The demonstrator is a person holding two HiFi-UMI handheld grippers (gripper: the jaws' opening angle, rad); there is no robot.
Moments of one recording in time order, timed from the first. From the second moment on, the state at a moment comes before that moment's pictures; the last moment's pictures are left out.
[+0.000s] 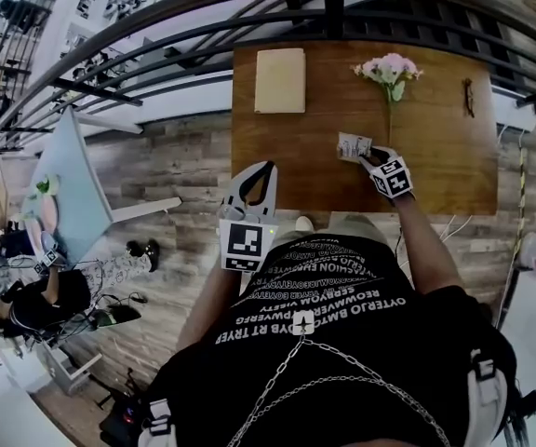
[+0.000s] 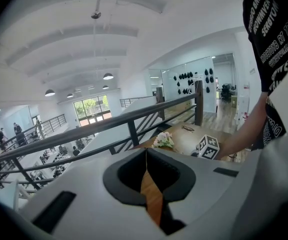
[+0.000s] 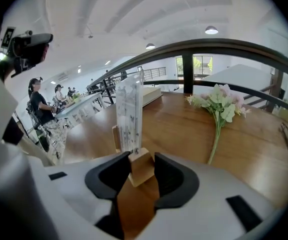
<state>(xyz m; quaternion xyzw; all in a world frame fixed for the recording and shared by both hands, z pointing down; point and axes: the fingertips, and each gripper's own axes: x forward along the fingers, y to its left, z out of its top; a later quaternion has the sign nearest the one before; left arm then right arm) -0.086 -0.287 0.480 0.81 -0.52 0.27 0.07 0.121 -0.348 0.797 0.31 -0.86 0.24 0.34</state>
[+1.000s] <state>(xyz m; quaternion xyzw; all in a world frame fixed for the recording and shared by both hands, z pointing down) -0.107 -0.275 0.444 0.84 -0.51 0.17 0.03 0.166 -0.310 0.683 0.46 -0.83 0.18 0.27</state>
